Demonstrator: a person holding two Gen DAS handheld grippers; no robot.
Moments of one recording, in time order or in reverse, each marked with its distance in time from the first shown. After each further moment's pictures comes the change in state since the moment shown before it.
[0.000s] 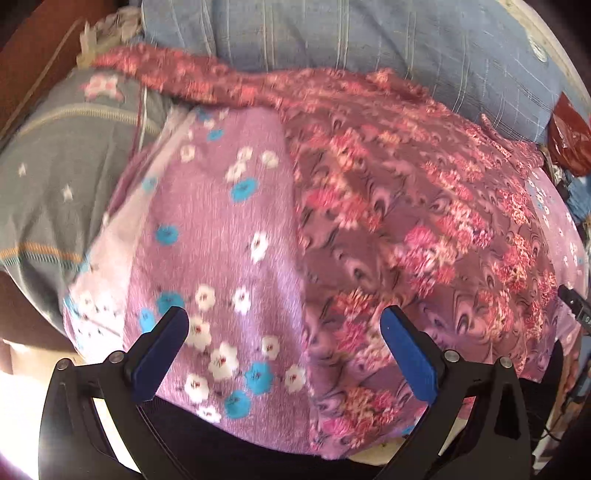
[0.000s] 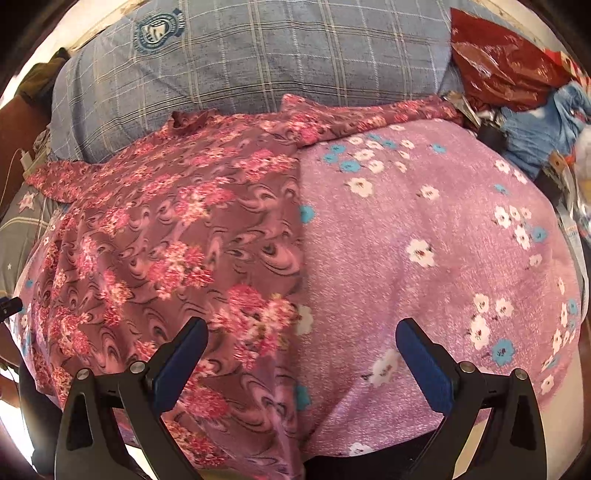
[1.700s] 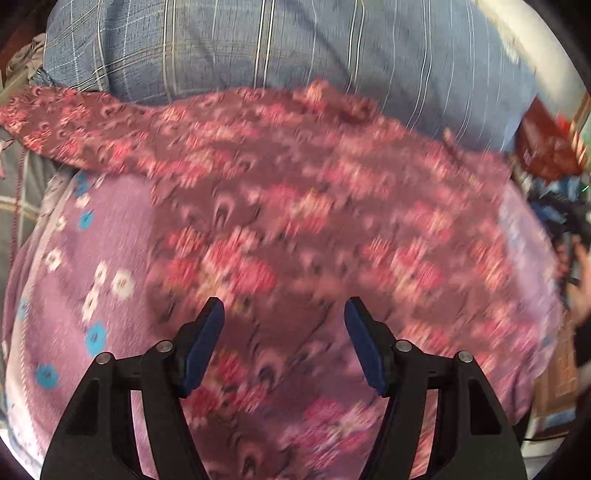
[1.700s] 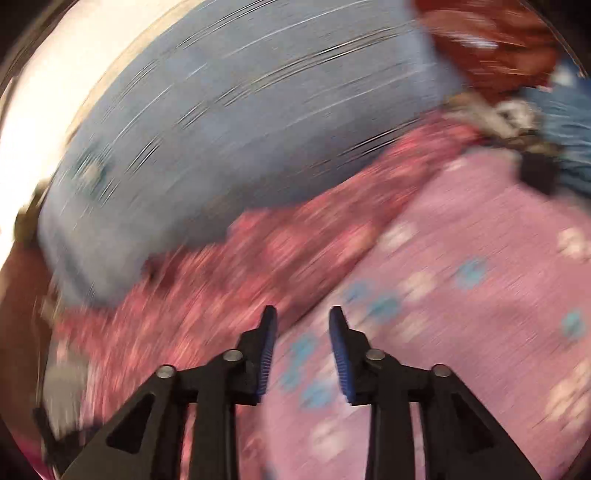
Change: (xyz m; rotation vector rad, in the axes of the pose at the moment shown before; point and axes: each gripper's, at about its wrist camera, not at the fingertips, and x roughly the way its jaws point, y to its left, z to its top) left arm 0.054 -0.069 0.110 0.078 -0.053 -0.217; right arm 0.068 -0.141 0.185 0.426 -0.181 0.156
